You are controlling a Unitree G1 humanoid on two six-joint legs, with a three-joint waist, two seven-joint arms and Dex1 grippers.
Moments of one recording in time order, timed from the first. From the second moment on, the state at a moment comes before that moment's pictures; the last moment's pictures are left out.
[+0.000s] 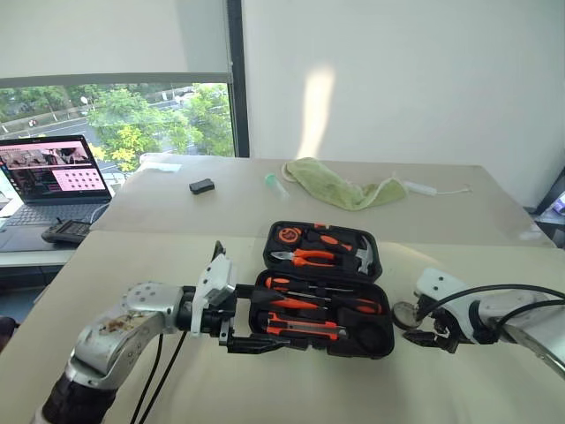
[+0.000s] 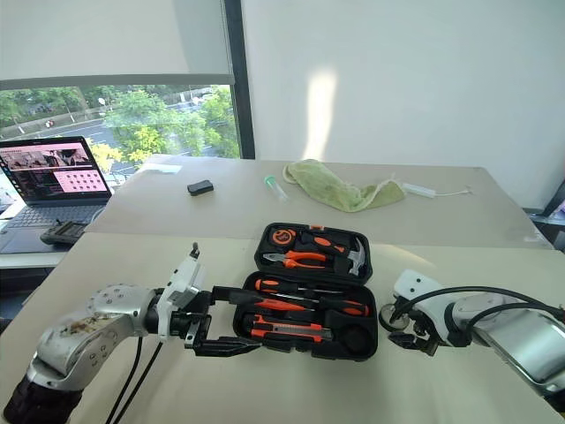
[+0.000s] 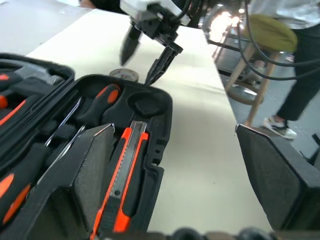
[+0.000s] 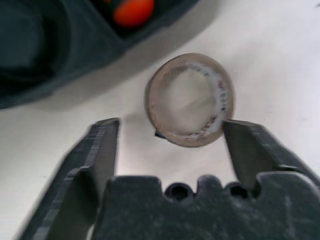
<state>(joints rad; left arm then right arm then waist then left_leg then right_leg) -0.25 0.68 -0.06 -0.47 -0.62 0.61 -1.13 -0.25 -1.23 0.22 -0.36 0.44 0.89 0.73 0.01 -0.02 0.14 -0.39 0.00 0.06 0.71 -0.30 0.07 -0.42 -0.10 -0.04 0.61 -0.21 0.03</state>
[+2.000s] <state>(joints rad) -0.79 0.29 0.02 0.23 -0.39 0.94 -0.30 -0.69 -0.71 0.00 -0.01 0.43 1.11 0.53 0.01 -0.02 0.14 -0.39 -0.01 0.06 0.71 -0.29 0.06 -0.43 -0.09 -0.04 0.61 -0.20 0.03</state>
